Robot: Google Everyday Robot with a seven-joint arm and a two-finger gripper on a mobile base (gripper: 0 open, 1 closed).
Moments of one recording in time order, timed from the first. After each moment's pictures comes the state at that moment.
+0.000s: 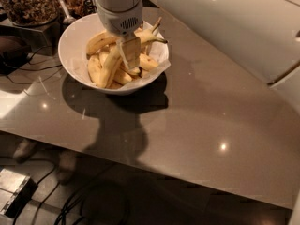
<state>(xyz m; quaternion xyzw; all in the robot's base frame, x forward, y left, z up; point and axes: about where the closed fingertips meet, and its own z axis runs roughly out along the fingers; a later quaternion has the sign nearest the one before) 0.595 0.056 0.958 -0.84 0.50 -0.16 0.13</state>
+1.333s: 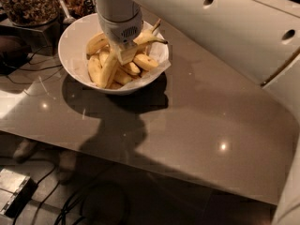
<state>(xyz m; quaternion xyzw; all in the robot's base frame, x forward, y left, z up) 0.600 0.057 0.934 -0.85 0.49 -0.14 0.12</state>
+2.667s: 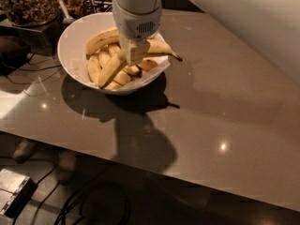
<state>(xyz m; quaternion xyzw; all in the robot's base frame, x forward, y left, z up) 0.566 0.036 0.962 -0.83 0.53 -0.11 0.16</state>
